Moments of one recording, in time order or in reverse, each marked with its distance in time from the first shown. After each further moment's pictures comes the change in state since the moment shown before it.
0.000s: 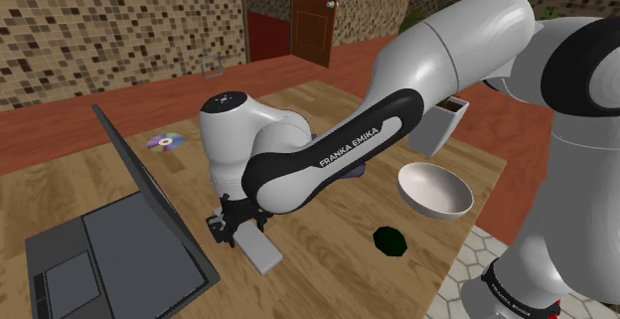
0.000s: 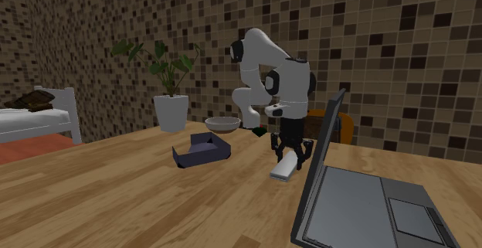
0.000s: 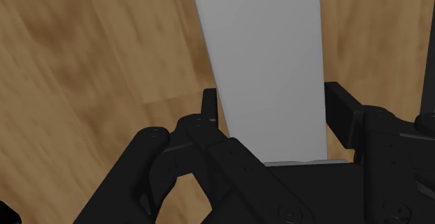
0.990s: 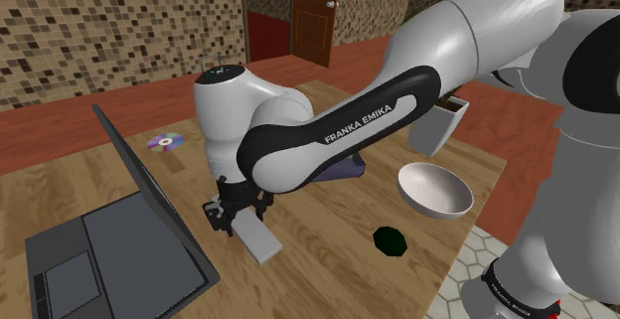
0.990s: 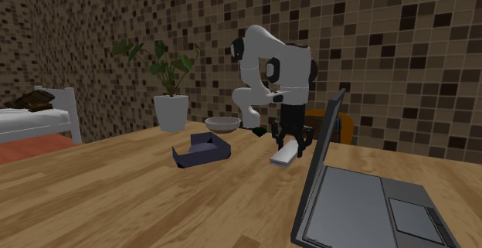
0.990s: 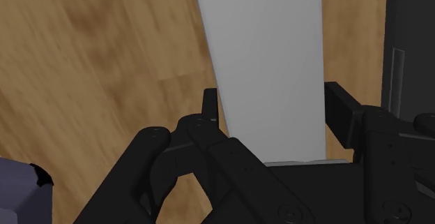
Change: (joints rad) arm -0.010 -0.055 0.016 0.039 0.034 -0.088 -0.021
